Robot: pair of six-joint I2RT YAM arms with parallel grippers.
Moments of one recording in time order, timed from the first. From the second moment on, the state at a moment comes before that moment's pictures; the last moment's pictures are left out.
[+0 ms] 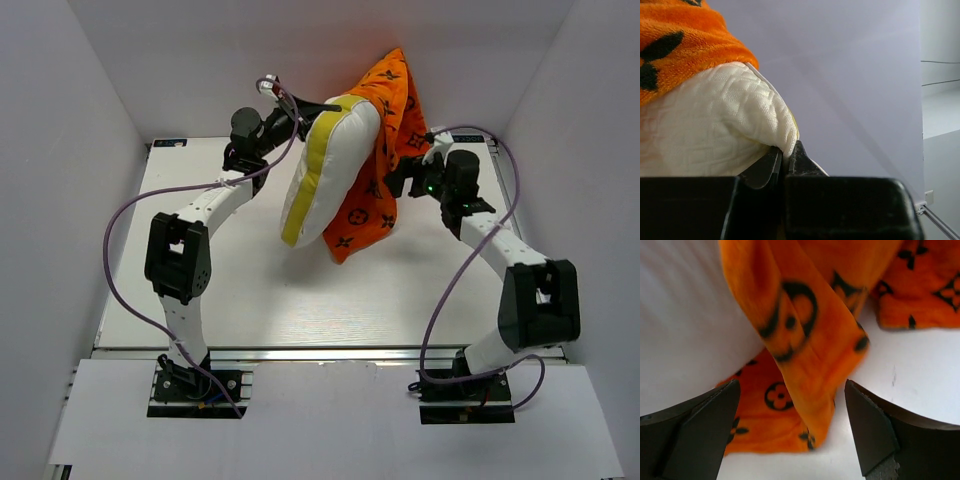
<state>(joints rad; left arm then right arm) -0.36 1.97 1.64 0.68 0.61 -1.62 0.18 1.51 1.02 0.22 -0.38 0.12</state>
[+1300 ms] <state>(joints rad) -0.33 1.91 1.58 0.57 0.63 -1.31 0.54 1.76 1.98 -0.25 -0.74 0.45</state>
